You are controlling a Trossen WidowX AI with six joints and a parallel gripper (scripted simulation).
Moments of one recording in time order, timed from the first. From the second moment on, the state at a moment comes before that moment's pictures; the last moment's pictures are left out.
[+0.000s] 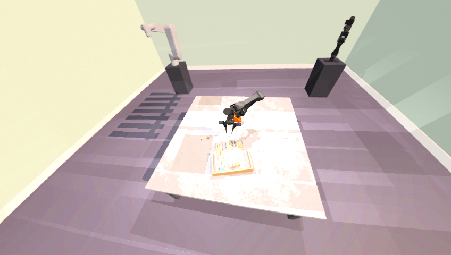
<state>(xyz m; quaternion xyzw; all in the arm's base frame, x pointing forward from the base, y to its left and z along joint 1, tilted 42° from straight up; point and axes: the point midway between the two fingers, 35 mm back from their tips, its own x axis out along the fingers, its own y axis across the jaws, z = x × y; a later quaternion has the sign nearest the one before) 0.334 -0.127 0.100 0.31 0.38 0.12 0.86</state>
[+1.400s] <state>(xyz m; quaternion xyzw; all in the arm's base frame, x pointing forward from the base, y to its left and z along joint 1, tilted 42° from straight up) 0.383 -0.054 0.007 0.17 0.61 0.32 0.71</state>
